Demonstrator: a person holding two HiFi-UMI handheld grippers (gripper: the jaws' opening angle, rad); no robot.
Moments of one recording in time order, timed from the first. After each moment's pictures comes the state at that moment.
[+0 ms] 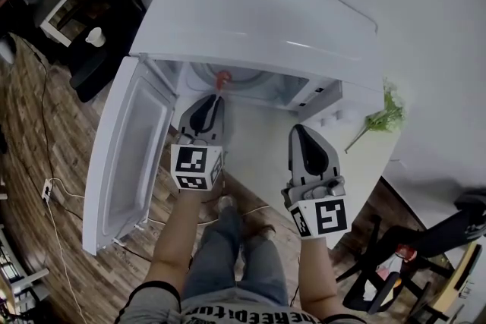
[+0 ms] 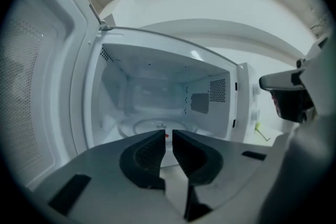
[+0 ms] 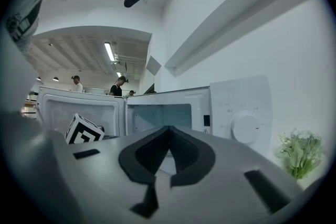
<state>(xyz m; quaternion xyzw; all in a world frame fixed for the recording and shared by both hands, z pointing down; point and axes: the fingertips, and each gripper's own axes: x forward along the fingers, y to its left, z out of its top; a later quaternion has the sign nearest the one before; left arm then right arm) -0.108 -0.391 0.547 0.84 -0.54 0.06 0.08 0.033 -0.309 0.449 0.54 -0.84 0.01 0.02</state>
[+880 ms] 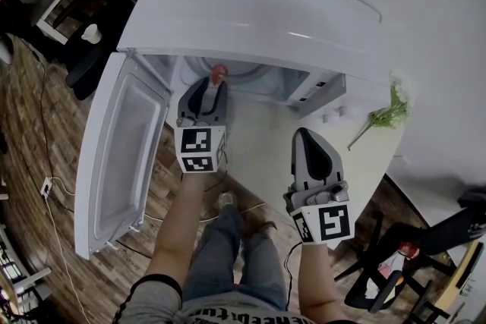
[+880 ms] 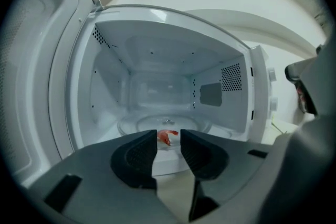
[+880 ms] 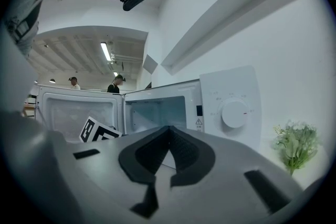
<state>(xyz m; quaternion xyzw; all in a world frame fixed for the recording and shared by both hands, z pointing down) -0.105 -0.426 0.571 0.82 -0.57 0.08 0.07 0.046 -0.302 0.467 0.55 -0.84 0.03 0.02</state>
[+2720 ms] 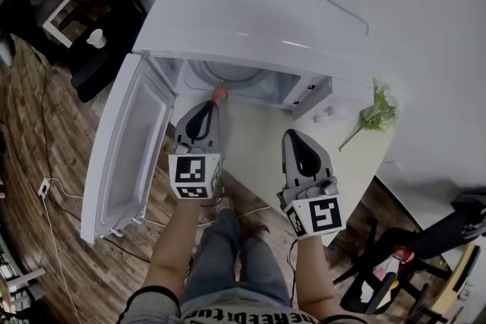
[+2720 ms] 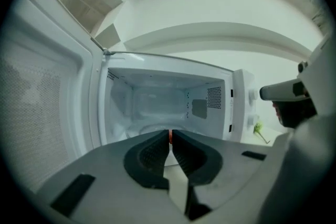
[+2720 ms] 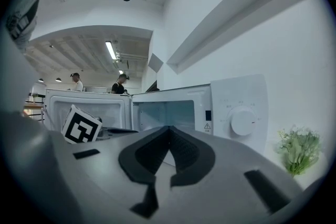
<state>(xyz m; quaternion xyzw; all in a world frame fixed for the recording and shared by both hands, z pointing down) -0.113 -0.365 0.524 0.82 -0.57 0.05 0.06 0.033 -0.292 0.456 0.52 -0.85 0.03 0.03</state>
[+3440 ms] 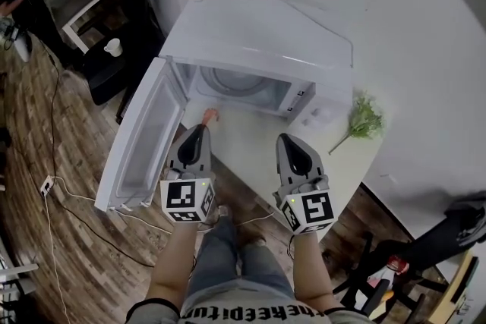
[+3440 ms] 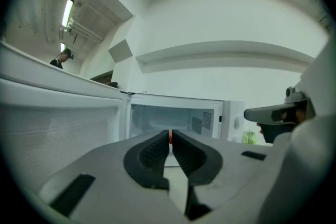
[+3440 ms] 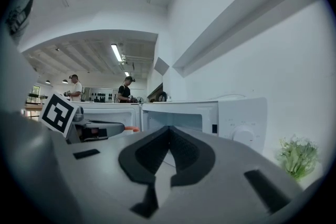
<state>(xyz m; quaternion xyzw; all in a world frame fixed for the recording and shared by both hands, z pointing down) -0.138 -0.279 0.449 0.79 -0.62 0.01 0.06 0.027 -0.260 0.418 0.49 -0.87 0.02 0.03</state>
